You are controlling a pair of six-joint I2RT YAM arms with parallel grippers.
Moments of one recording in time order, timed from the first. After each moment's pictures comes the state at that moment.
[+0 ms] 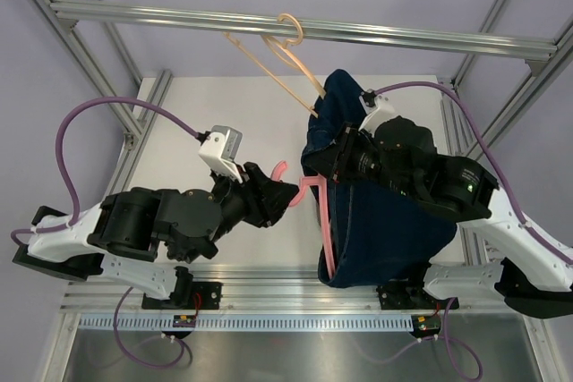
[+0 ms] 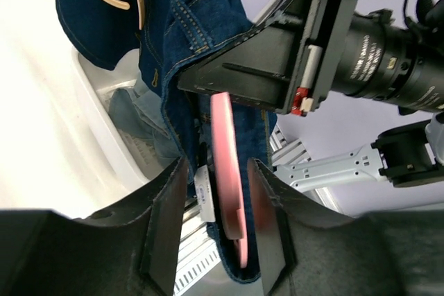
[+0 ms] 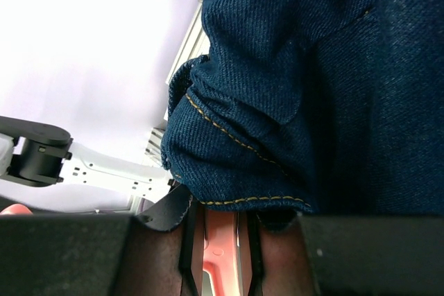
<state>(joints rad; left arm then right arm) -1.68 1.14 1.70 -0.89 -0.91 -0.84 1.05 1.13 1.62 -0.83 0.23 0.85</state>
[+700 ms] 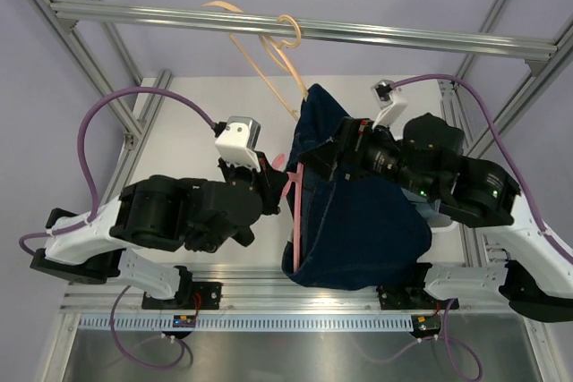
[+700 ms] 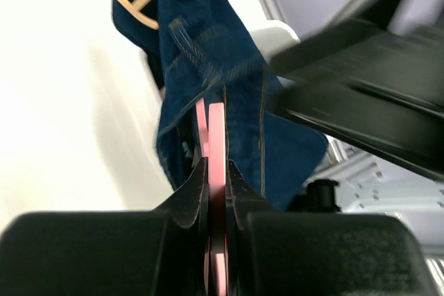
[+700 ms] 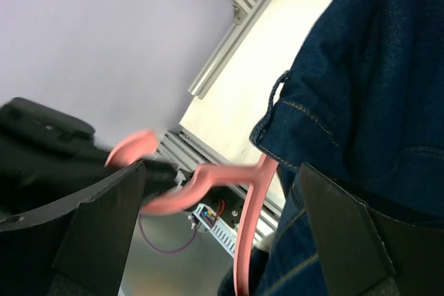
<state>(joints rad) -1.61 1.28 1.87 -1.16 -0.97 -0.91 1.05 1.12 1.66 -0.78 0.18 0.72</state>
